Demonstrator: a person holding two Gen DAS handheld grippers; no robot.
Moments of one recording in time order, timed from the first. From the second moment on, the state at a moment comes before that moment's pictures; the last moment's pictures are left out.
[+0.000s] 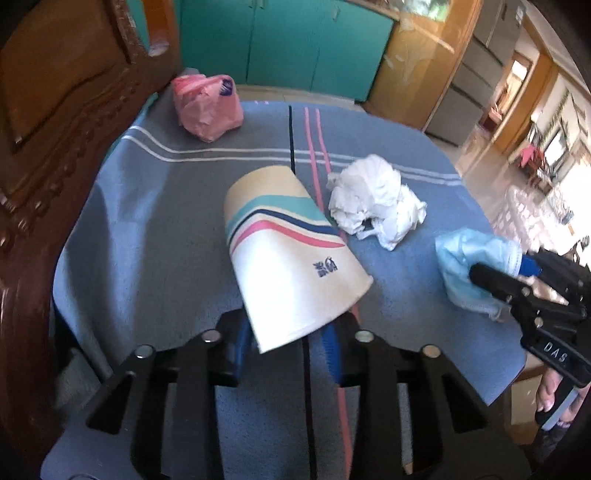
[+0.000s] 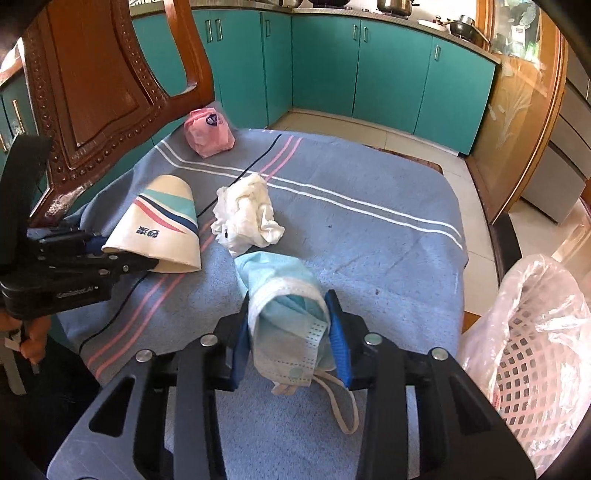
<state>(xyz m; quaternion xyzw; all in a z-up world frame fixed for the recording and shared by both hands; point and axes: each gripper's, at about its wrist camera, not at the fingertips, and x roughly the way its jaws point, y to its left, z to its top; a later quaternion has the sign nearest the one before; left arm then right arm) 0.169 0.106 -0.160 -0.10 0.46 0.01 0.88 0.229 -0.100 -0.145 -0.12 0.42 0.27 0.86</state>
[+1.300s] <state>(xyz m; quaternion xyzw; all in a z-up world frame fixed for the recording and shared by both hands) 0.159 -0.123 -0.048 -0.01 0.34 -0.19 0.92 0.202 -0.324 -0.081 -0.01 0.34 0.09 0.93</state>
